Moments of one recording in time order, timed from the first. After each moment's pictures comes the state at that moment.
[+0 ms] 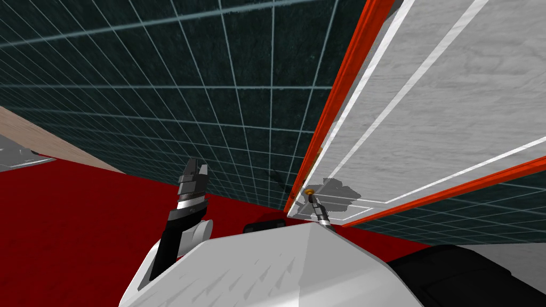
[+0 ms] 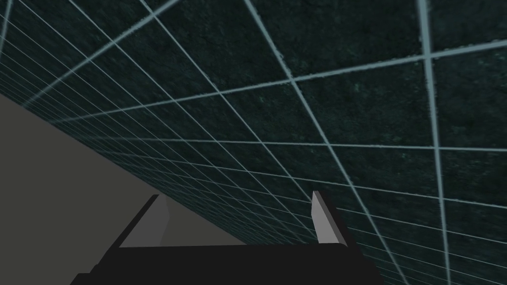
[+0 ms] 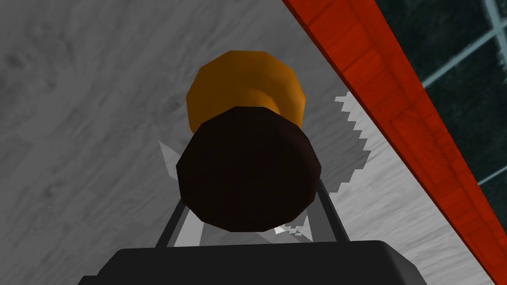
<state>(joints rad) 0.34 -0.10 -0.46 -1.01 0.33 -1.02 0.44</state>
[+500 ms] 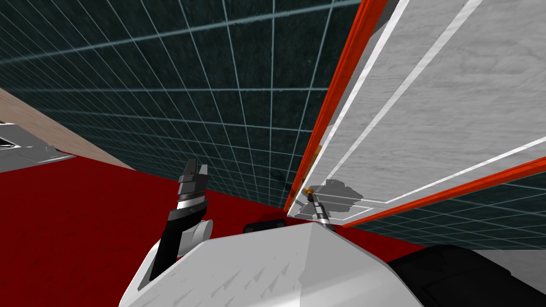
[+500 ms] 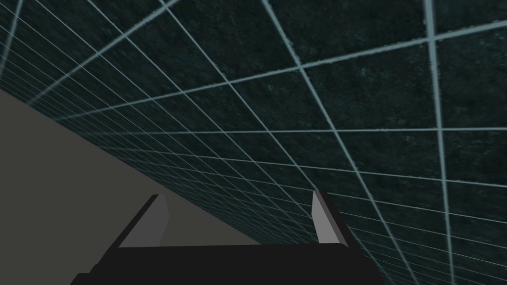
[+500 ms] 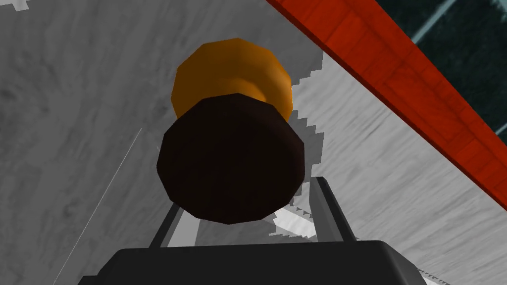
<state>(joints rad) 0.35 -0.11 -0.40 -1.03 0.23 -1.01 0.32</state>
